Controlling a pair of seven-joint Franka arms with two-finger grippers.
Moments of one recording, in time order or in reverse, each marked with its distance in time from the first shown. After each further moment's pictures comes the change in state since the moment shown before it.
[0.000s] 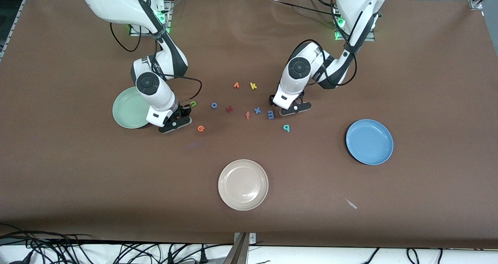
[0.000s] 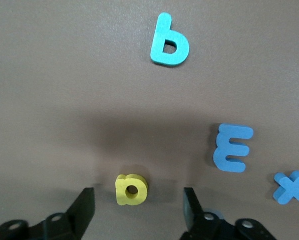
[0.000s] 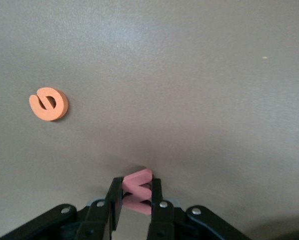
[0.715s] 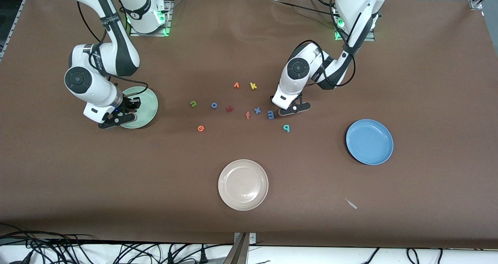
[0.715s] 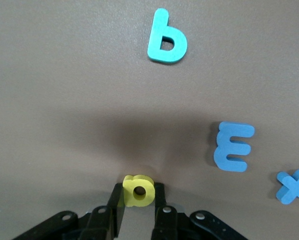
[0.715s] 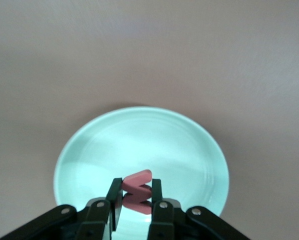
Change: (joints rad) left arm -0.001 0.008 -0.003 0.005 0.018 0.000 0.000; right arm -0.005 -0.200 -0.284 -0.128 0.000 -0.188 -0.204
